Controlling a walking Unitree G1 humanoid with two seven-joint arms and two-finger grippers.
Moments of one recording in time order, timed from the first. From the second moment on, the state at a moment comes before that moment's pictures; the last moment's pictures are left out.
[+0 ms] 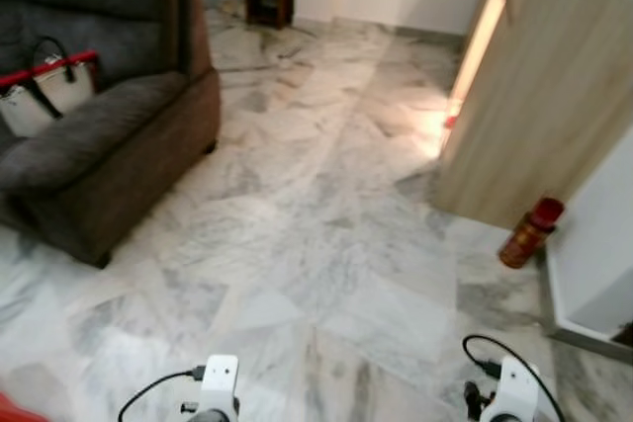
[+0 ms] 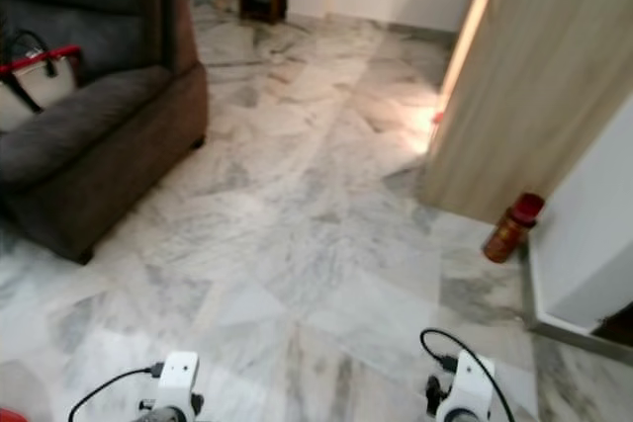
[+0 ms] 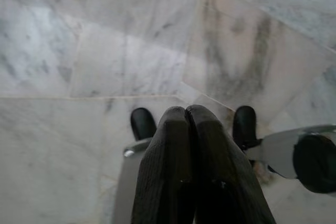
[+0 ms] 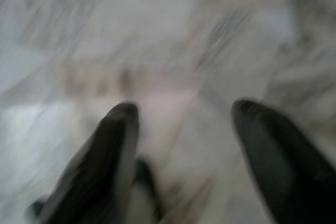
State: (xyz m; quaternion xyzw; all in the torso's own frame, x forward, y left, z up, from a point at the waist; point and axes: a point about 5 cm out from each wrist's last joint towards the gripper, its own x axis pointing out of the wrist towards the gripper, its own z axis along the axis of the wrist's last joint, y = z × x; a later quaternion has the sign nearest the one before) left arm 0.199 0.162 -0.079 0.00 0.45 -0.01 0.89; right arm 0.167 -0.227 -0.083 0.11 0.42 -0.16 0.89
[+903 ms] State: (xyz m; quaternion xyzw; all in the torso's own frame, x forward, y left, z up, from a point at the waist) left arm 0.213 0.190 -0.068 0.03 0.42 0.03 0.90; right arm 0.190 -0.217 -0.074 0.14 0.39 -0.16 0.90
